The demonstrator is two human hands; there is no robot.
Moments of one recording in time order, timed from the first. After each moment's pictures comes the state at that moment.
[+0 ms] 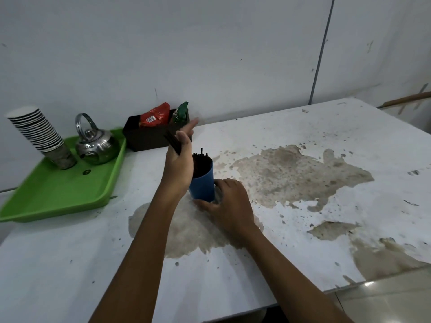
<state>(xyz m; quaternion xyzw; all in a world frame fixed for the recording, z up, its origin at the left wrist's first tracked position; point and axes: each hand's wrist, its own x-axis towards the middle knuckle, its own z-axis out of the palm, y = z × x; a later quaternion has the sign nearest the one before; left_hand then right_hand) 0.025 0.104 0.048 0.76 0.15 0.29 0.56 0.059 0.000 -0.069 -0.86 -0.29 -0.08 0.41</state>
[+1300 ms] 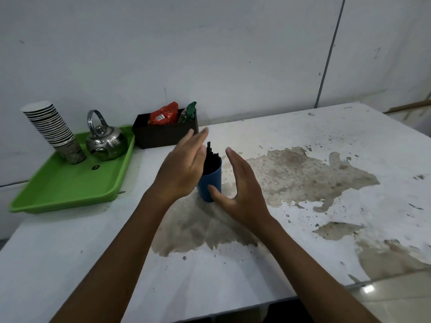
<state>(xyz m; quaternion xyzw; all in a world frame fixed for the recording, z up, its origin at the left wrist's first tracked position) 0.007 0.141 0.036 0.94 0.08 0.21 0.26 0.058 -0.015 -0.037 -0.78 -0.37 -0.12 0.49</state>
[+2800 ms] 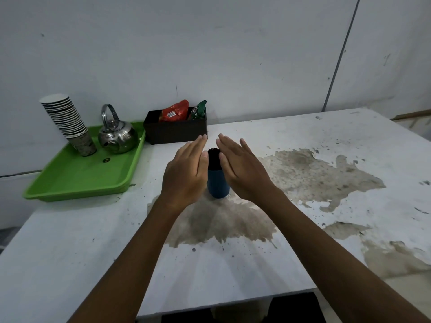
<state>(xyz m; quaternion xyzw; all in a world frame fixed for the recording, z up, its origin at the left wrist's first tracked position) -0.012 0.147 0.009 0.93 0.14 0.26 0.20 0.074 0.010 0.008 -0.84 -0.46 -0.11 0.28</state>
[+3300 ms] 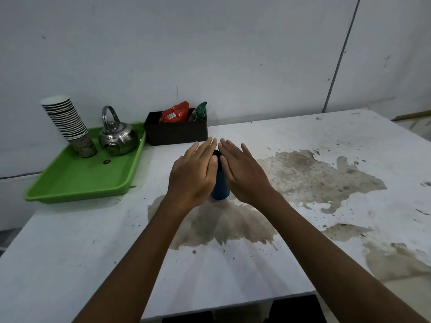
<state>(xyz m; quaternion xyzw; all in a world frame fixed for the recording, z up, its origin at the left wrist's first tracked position) -0.005 0.138 0.009 0.95 0.12 0.24 0.14 0.078 0.011 -0.003 -0.84 -0.46 -0.11 0.26</state>
